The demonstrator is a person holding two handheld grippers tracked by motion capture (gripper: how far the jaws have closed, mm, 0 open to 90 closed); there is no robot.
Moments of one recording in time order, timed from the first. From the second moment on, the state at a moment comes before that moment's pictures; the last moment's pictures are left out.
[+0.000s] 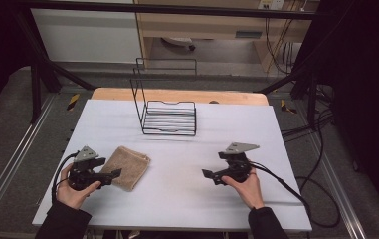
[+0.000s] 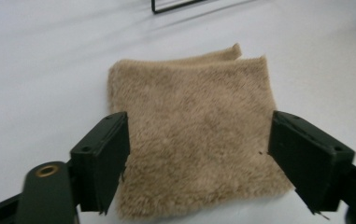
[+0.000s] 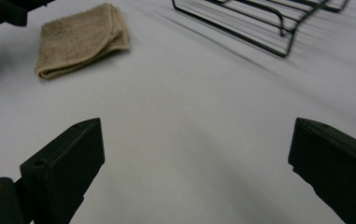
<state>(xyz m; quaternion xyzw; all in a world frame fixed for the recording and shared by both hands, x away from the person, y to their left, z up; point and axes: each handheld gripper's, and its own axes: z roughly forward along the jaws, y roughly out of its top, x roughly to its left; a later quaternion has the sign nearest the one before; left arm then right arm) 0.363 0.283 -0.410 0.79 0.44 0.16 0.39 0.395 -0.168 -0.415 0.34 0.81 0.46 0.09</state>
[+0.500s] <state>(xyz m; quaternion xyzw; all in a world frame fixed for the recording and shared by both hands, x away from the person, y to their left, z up) 0.365 0.312 -0.423 0.78 0.47 0.15 0.40 0.447 -0.011 -0.418 0.29 0.85 0.44 0.06</state>
